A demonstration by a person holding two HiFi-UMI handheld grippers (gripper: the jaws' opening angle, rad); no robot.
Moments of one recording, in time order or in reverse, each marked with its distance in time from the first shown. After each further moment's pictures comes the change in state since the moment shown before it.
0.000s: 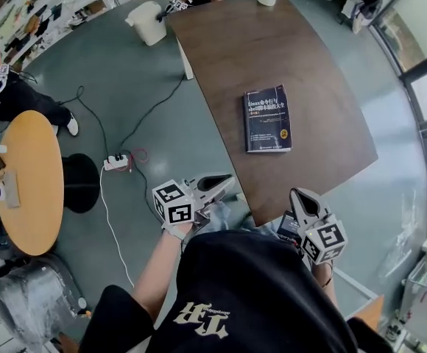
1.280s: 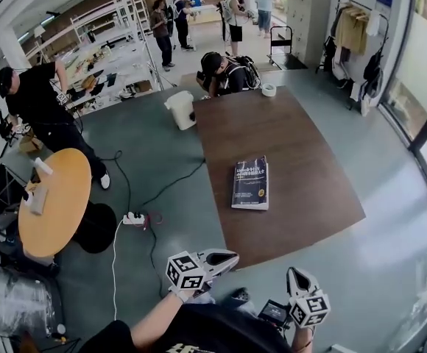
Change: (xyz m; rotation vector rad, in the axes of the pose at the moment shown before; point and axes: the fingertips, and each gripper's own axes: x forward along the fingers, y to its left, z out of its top) left arm 0.081 -0.194 -0.117 0.247 0.139 0.146; right arm -0.202 -0.058 -0.120 0.132 -0.151 -0.012
